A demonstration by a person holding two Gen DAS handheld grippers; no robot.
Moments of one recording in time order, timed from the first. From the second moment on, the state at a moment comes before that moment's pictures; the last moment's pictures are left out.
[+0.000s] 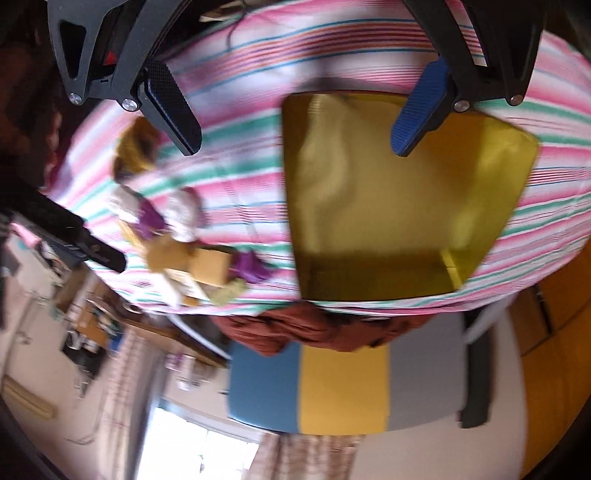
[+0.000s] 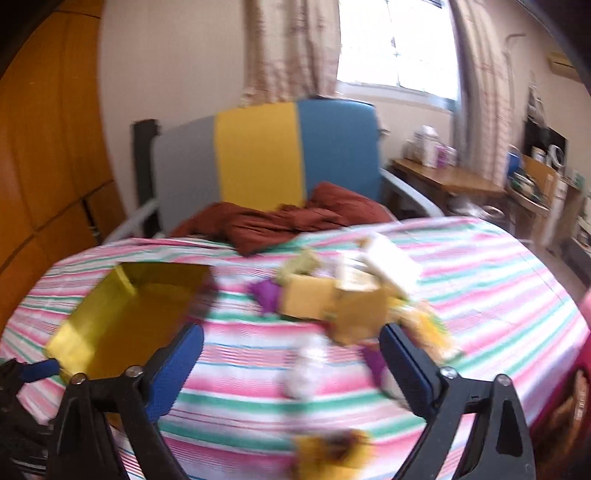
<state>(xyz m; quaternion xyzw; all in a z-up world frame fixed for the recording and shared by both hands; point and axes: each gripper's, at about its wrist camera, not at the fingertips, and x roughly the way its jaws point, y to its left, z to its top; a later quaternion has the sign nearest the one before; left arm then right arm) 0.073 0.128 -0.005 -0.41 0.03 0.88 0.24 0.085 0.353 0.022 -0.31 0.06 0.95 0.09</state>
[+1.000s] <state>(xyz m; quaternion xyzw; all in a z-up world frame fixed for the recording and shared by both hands) 0.092 0.260 -0.045 -0.43 0.11 0.81 0.38 0.091 0.470 -0.098 -0.39 0.11 0.91 0.09</state>
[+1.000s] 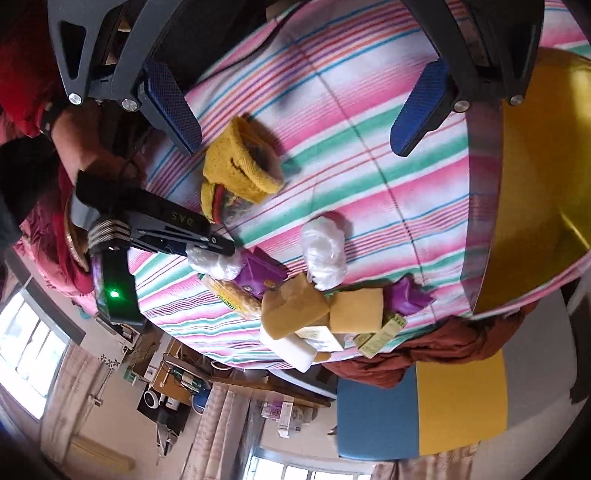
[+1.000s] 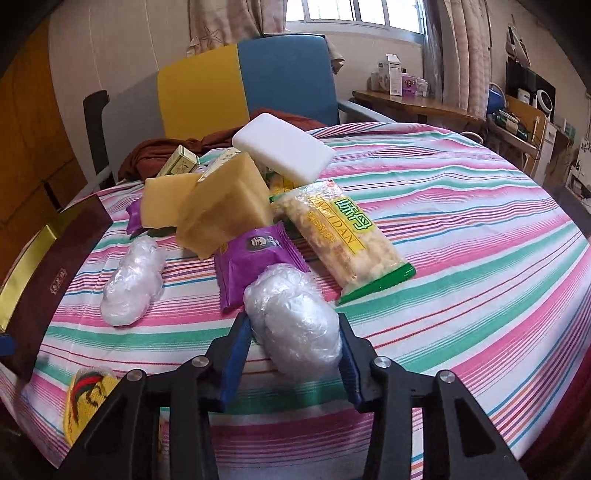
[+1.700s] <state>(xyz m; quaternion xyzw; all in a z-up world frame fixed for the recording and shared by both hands) 0.091 0.326 -0.096 -0.40 0.18 0.78 0.43 0.126 0.486 -0.101 -0.34 0.13 0.93 0.10</state>
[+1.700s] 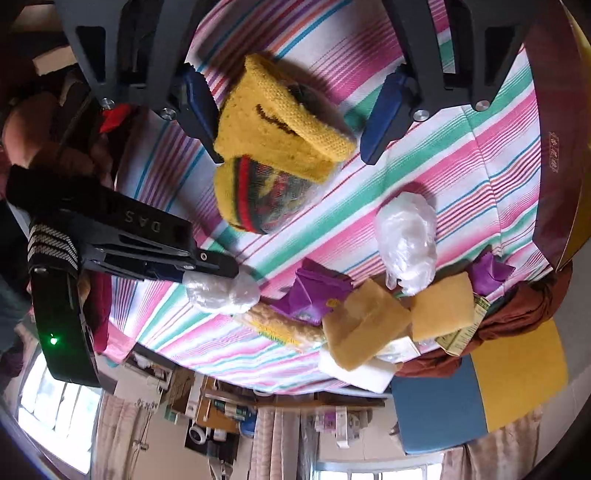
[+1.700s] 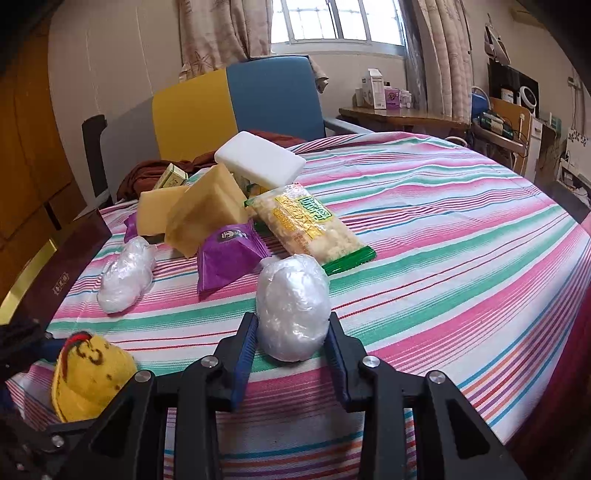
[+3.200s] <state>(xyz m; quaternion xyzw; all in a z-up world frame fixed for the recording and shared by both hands) 0.061 0.177 -0.027 -0.37 0.02 0.85 0.38 0.107 0.362 -0.030 -0.32 0.10 0.94 -0.04</state>
